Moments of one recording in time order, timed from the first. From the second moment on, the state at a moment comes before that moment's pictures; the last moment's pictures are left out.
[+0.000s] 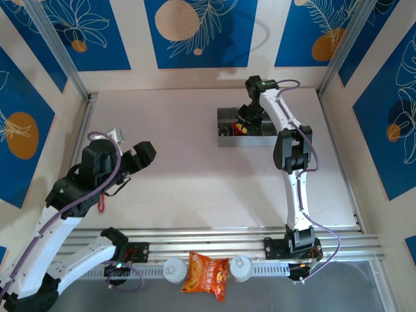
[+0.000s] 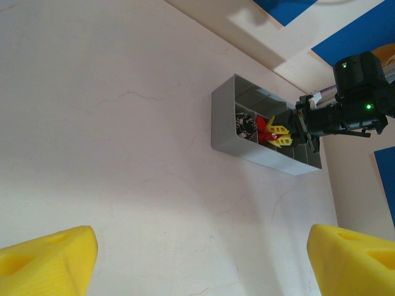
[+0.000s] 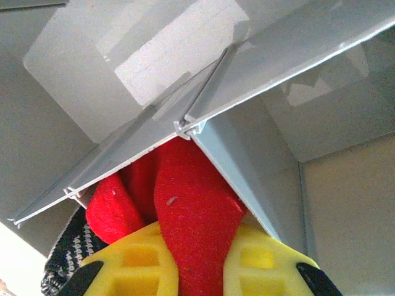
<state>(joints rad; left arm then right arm) -0.55 0.78 1.13 -0.89 -0.10 -0.84 0.21 2.39 2.30 -1.36 -0.26 0.85</state>
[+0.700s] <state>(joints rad) -0.55 0.78 1.13 -0.89 -0.10 -0.84 0.25 2.16 2.22 -1.33 -0.15 0.80</state>
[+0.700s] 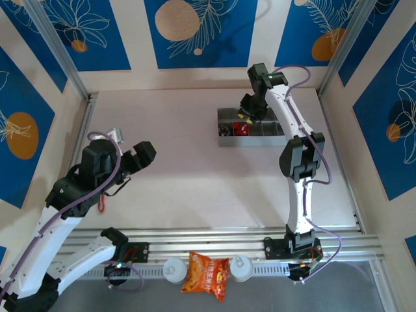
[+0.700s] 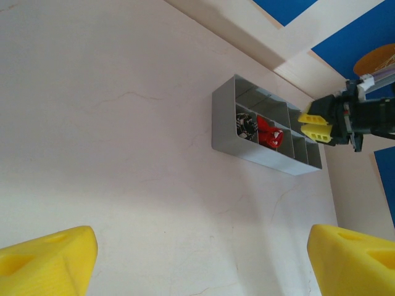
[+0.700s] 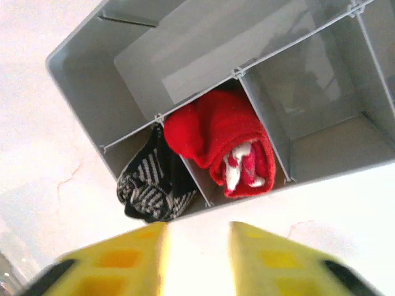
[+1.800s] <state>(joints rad) -0.55 0.77 1.13 -0.89 -0.10 -0.86 0.24 2.35 2.23 -1.21 -0.20 0.81</state>
